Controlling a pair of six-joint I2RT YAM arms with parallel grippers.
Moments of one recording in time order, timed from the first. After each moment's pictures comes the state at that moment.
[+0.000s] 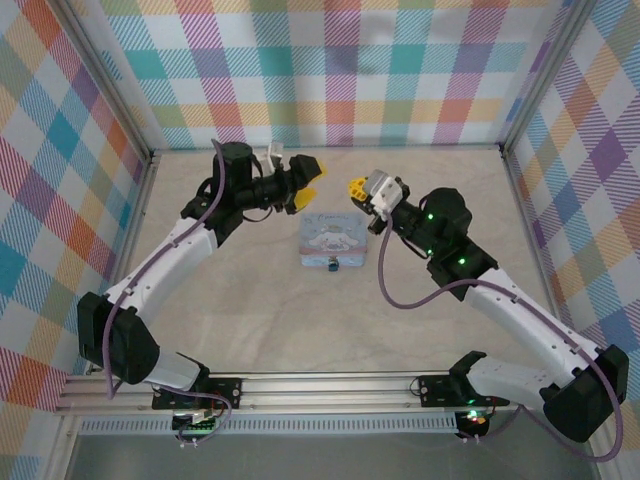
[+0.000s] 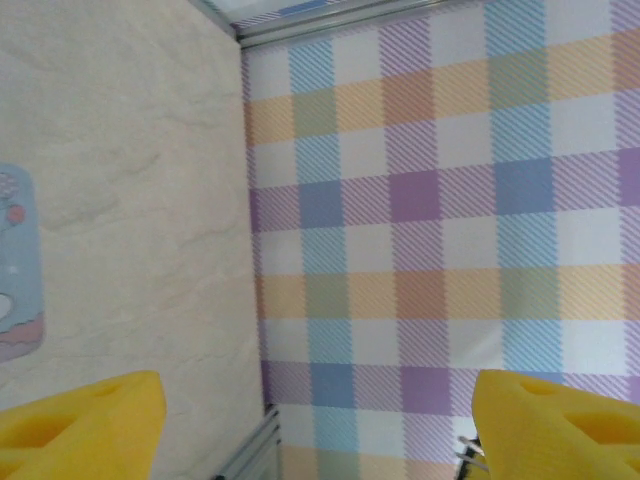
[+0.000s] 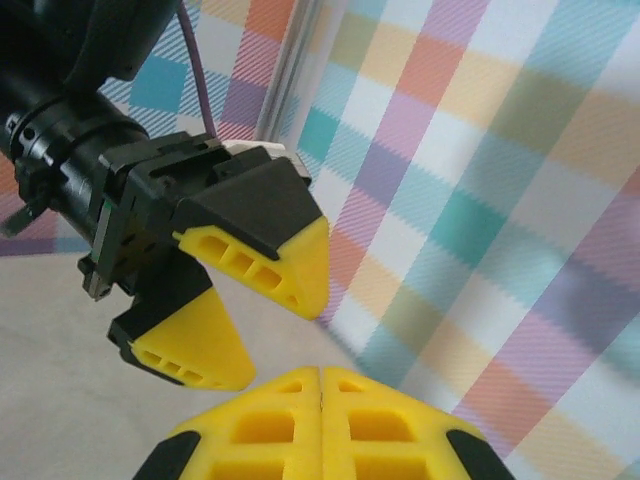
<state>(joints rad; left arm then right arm) -0.43 1.44 1.32 -0.15 0.66 -1.19 0.64 1.08 0.98 0.16 -0.23 -0.47</state>
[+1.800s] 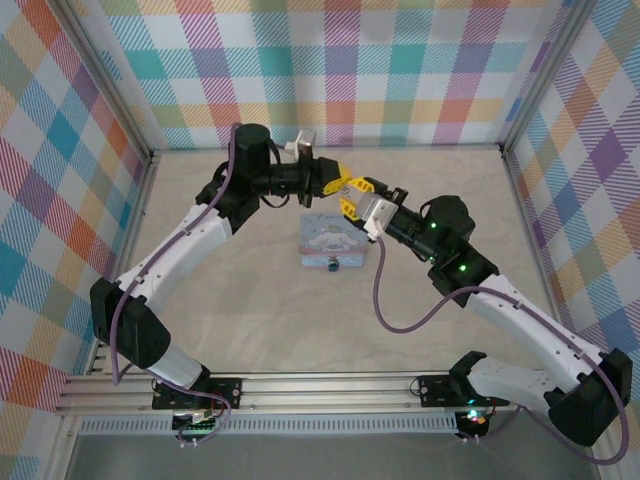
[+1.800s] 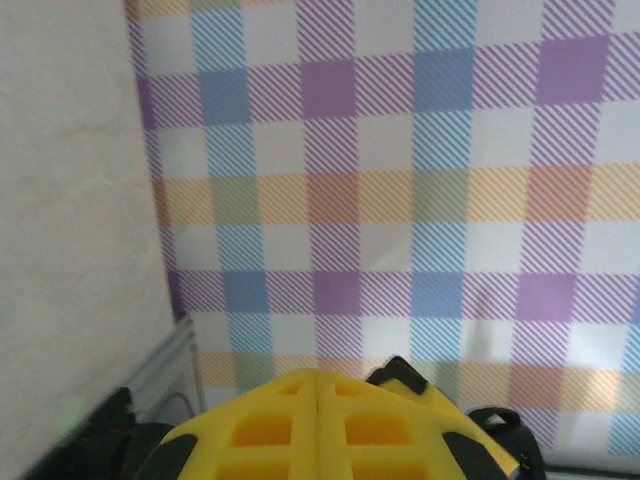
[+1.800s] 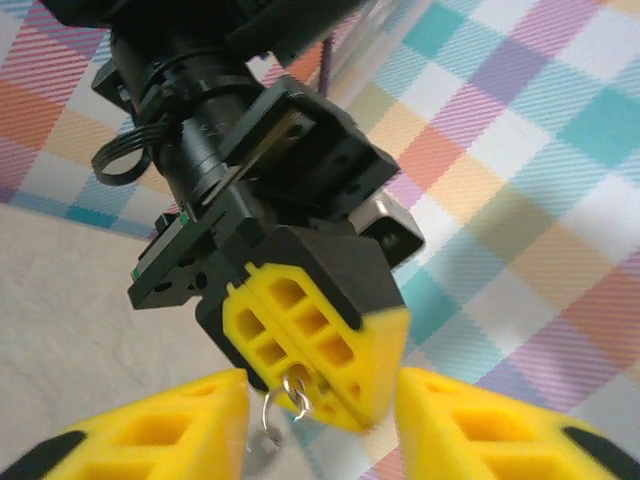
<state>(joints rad) -0.51 1.55 1.51 -0.20 0.82 -1.27 0.67 1.02 0.92 0.18 -0.24 -0.67</state>
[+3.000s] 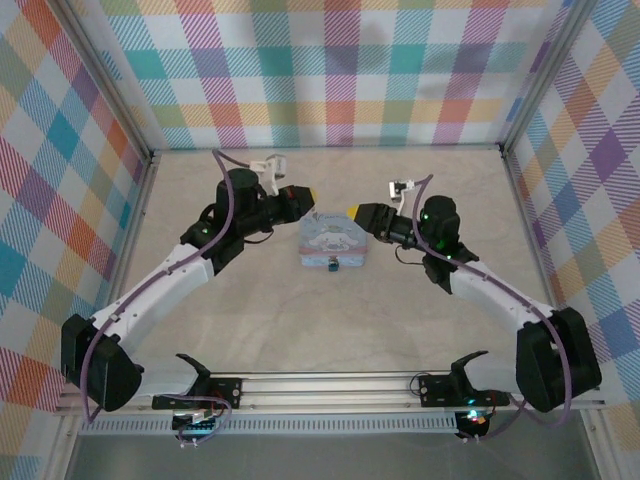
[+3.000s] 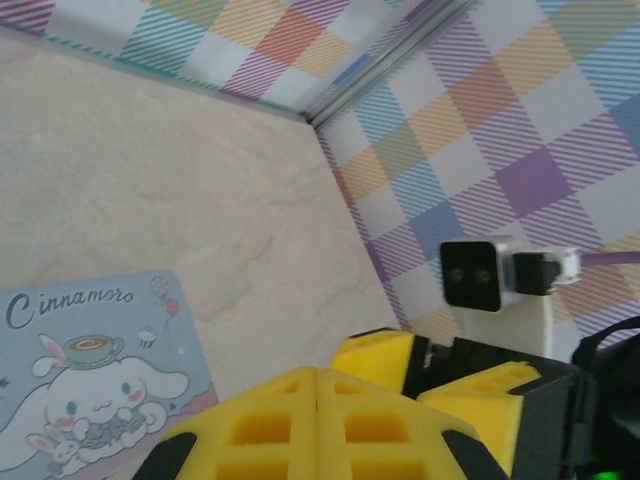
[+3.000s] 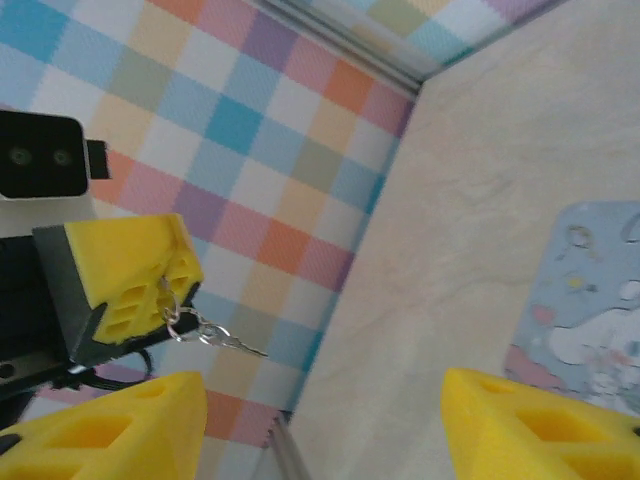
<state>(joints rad) -0.56 1.29 1.13 -0.11 0.31 -0.74 0.41 1.28 0.72 0.49 -0.71 1.02</state>
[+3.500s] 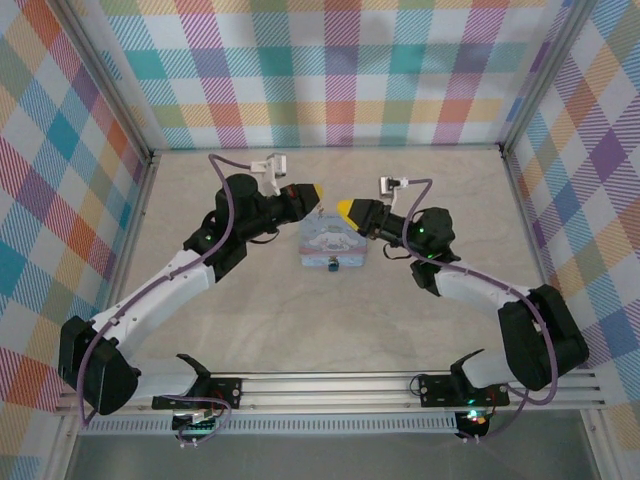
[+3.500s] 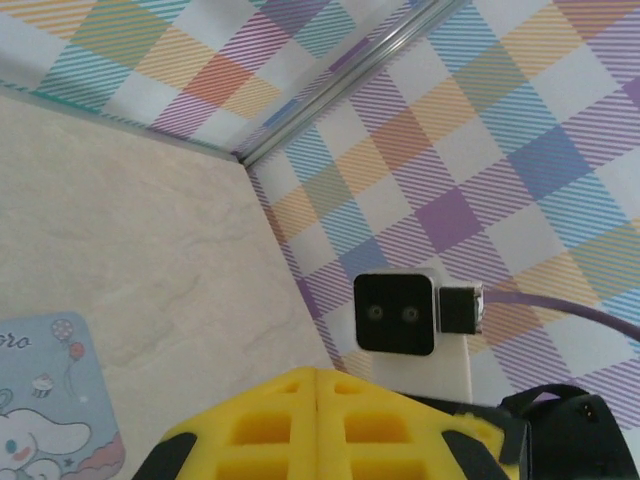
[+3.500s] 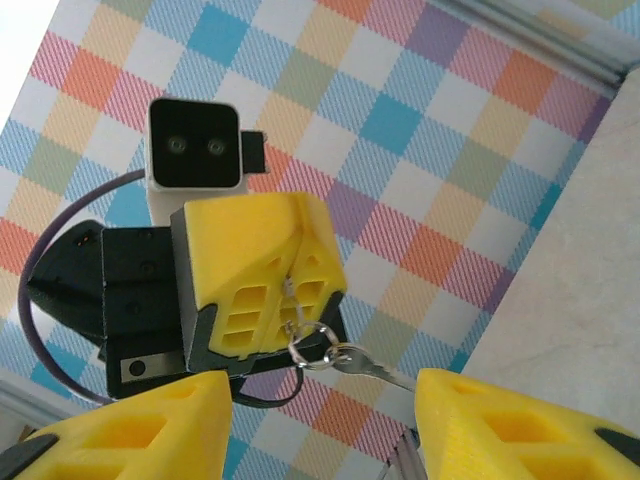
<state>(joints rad) -0.61 1.27 1.08 0.08 0.29 -0.85 0.52 1.40 0.69 1.00 -0.71 1.29</state>
